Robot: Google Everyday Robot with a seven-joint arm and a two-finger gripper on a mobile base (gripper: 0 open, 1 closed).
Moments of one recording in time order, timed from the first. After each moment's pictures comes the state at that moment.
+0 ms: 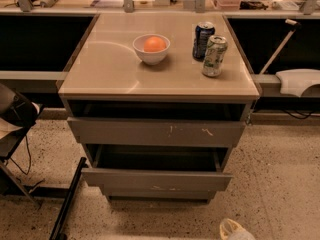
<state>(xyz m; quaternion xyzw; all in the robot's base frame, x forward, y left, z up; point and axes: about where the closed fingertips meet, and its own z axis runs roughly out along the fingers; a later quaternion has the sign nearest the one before) 0.374 -0.232 0.417 -0.25 0.88 -0.07 0.40</state>
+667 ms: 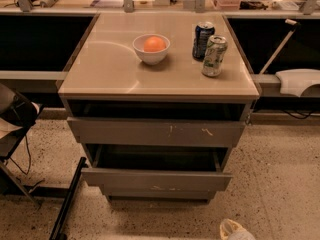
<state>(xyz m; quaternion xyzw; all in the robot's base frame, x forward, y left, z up) 0.374 -0.232 0.417 -0.25 0.88 -0.07 0.40</state>
